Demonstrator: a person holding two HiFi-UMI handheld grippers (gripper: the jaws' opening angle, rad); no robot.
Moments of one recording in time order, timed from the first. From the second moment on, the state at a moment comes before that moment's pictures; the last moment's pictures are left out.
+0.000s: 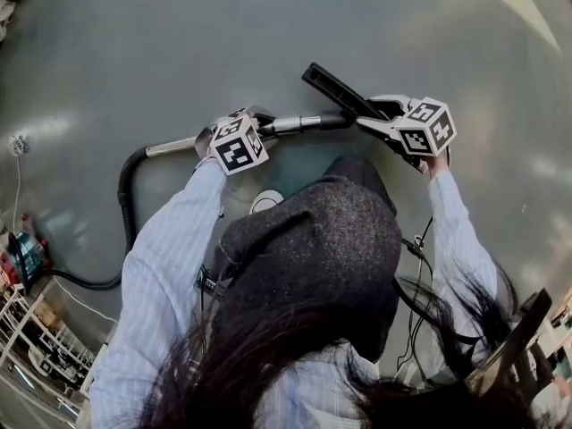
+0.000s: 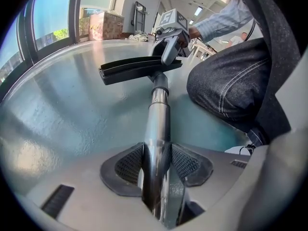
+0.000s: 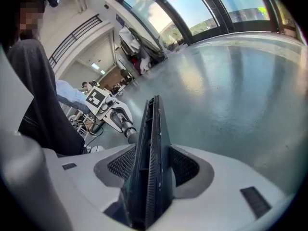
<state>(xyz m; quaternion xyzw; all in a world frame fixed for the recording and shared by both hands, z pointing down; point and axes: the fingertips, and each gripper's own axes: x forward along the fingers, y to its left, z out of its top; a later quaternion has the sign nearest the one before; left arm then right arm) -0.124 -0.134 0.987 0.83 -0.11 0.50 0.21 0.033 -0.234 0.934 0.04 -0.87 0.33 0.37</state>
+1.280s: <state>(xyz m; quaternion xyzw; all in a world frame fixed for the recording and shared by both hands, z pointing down) -0.194 -0.160 0.900 0.82 -0.37 0.29 0.33 0.026 -0.227 0.829 0.20 -0.89 0.34 0.24</state>
